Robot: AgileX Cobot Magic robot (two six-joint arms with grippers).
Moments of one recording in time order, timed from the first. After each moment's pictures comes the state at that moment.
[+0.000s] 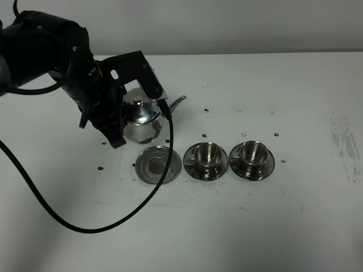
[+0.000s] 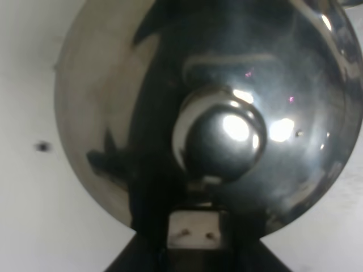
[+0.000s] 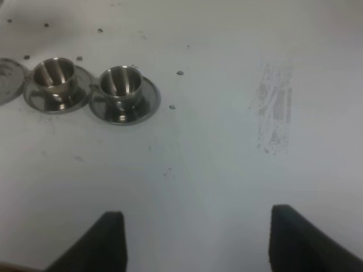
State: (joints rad) left arm -0.43 1.82 -1.42 0.03 0.84 0.72; right arm -0.01 0.02 -0.53 0.09 1.13 -0.12
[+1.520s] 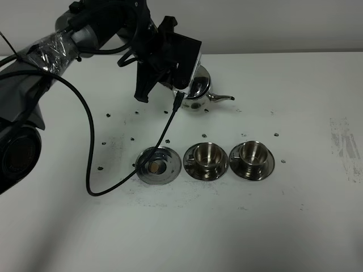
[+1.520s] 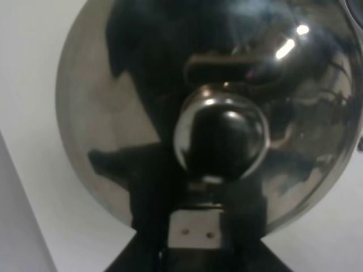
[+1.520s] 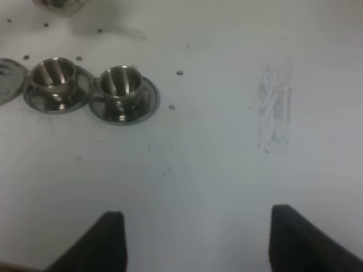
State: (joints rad) left arm -0.46 2.34 -2.19 -0.10 1.01 1.53; right arm -0.01 0.02 -0.53 0.09 1.13 -0.12
